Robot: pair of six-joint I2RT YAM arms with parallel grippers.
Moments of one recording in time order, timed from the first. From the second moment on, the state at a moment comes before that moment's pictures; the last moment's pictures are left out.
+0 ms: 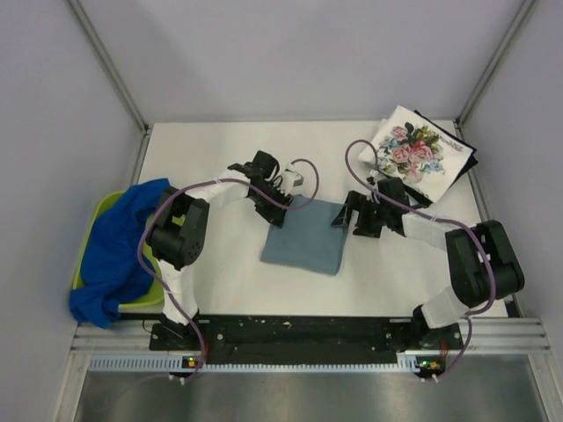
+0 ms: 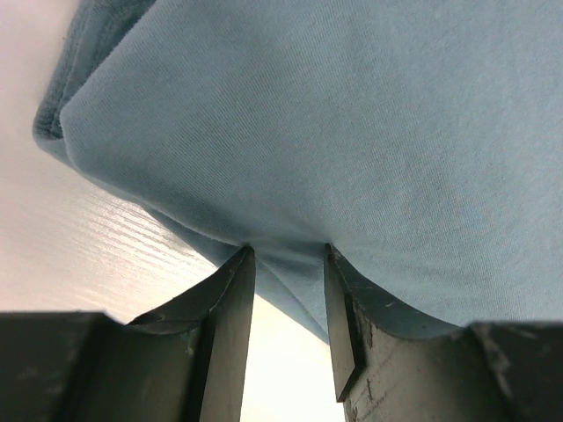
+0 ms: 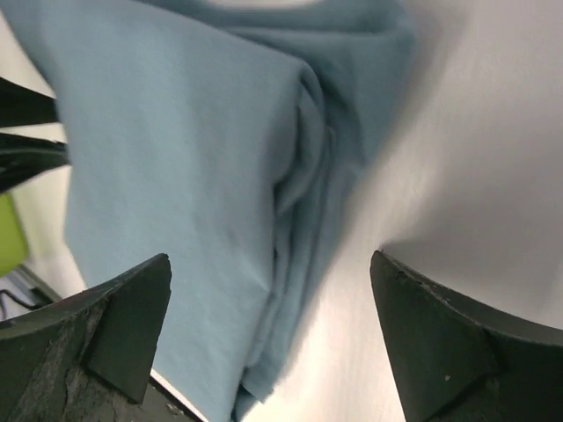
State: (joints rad) left arm -0.48 1.97 1.39 -0.63 0.40 0.28; right arm 0.28 1.53 0.74 -0.14 -0.39 0.53
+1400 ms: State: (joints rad) left arm -0.32 1.86 1.45 -0.67 0.27 0.35; right arm 0.31 1.79 1.16 -0.11 -0.36 0.42
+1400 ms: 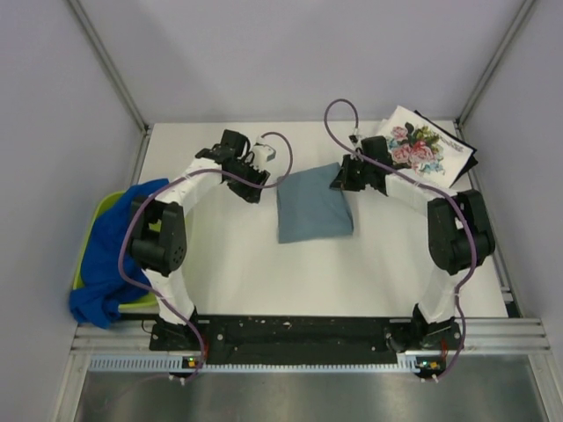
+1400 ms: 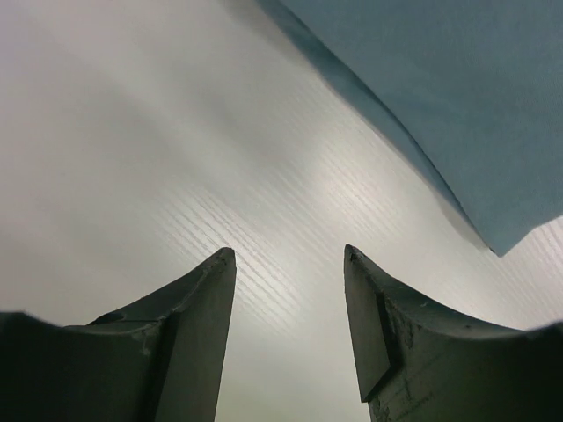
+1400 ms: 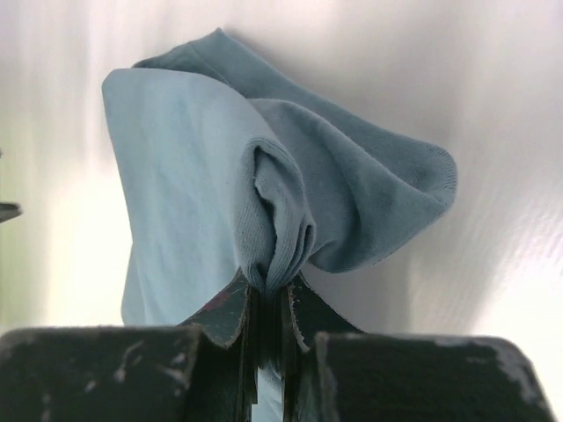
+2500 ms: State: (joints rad) left arm -0.31 1.85 1.45 -0.68 0.24 0.37; right arm 0.13 2.09 2.09 -0.57 -0.13 0.32
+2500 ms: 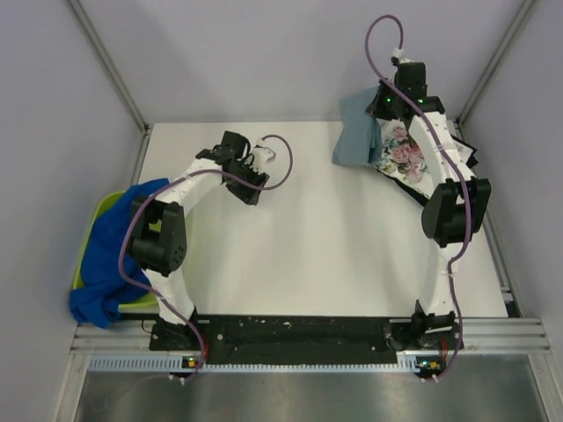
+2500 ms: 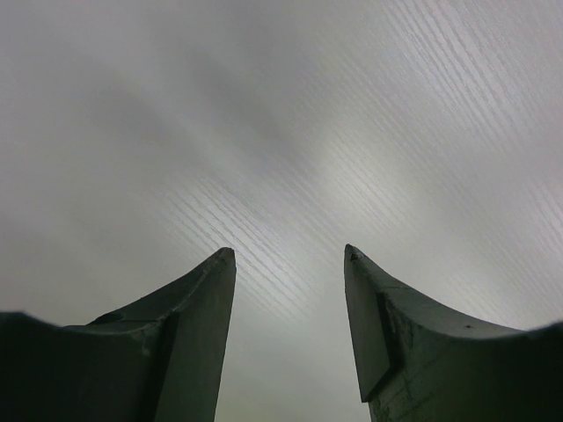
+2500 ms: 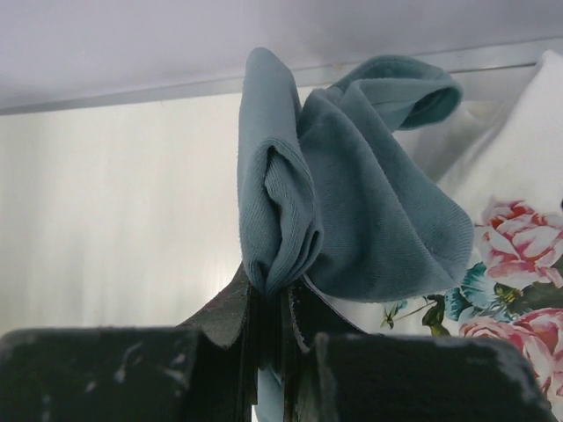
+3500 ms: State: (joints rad) left arm -0.31 1.85 1.44 -0.68 0.24 0.38; right arm -0.17 1.91 1.93 -0.61 -0.26 0.36
